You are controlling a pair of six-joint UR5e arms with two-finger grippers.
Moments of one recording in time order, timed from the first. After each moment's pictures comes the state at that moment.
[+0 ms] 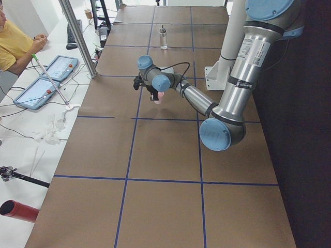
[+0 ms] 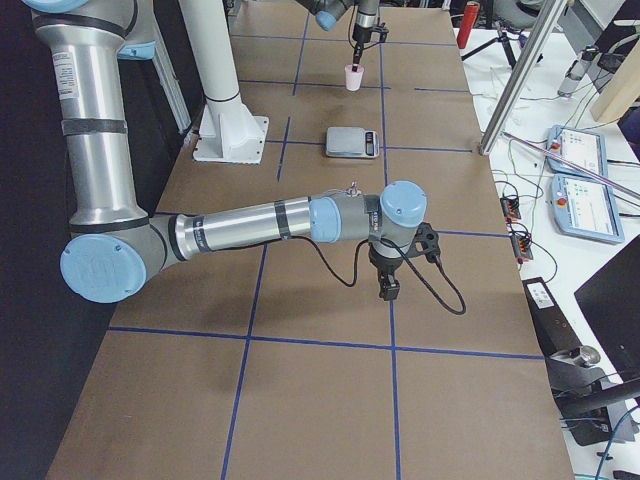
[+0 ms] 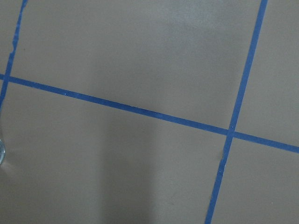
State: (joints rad) left arm -0.86 -1.97 -1.79 -1.61 -2.33 -0.86; right arm 1.49 -1.48 1.71 -1.69 2.42 -0.10
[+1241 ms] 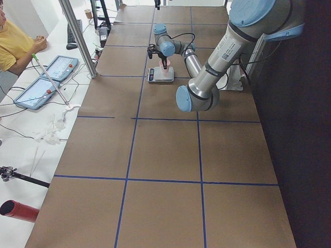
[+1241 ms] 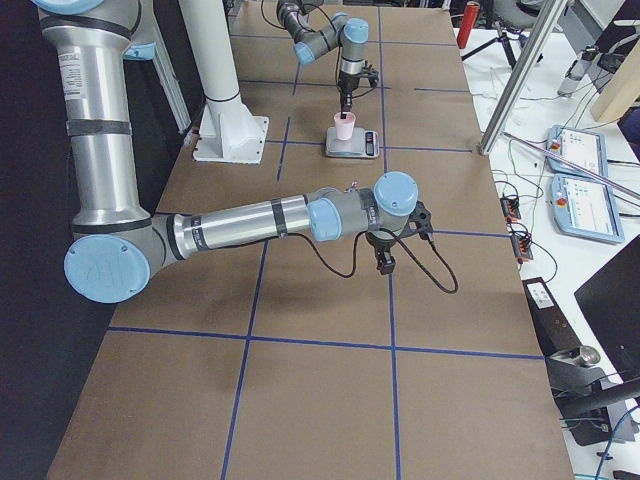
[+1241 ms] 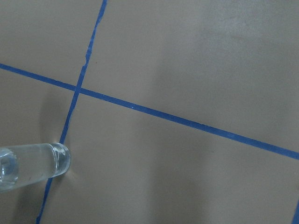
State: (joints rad) left arm -0.57 -2.41 -1.57 -1.57 -2.08 -1.34; right arm 1.41 -1.51 1.73 -1.51 2.54 0.03
